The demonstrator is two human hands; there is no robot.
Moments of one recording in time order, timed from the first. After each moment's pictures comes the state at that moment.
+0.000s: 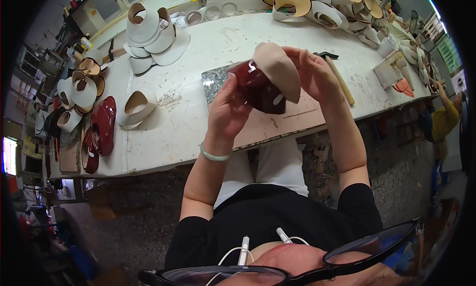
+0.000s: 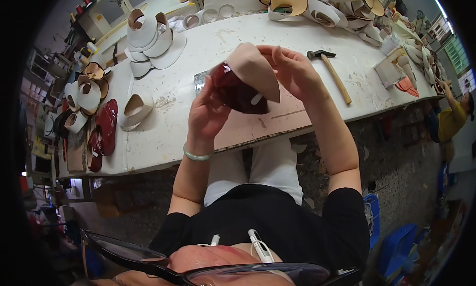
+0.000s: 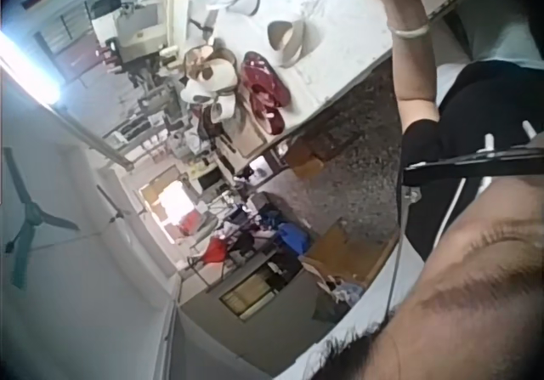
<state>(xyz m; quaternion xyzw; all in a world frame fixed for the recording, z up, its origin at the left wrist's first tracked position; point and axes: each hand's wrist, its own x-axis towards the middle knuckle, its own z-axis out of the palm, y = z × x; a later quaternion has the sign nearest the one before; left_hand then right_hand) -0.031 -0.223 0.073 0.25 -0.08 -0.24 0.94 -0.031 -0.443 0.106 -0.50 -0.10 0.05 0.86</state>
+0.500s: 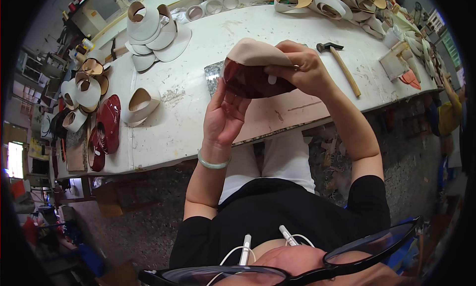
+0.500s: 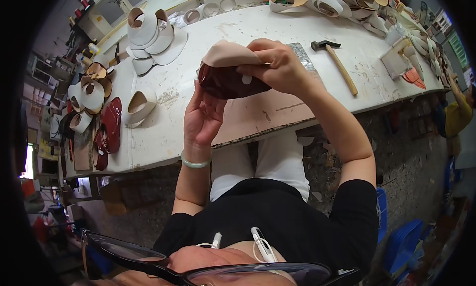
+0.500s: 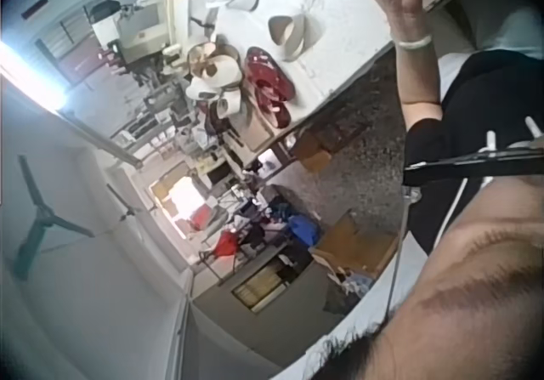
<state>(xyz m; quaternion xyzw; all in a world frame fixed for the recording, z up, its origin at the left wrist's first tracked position) -0.049 -0.197 0.065 0.15 0.03 -0.24 0.96 -0.035 -0.414 0.122 -0.83 -0.28 -0.17 0.46</state>
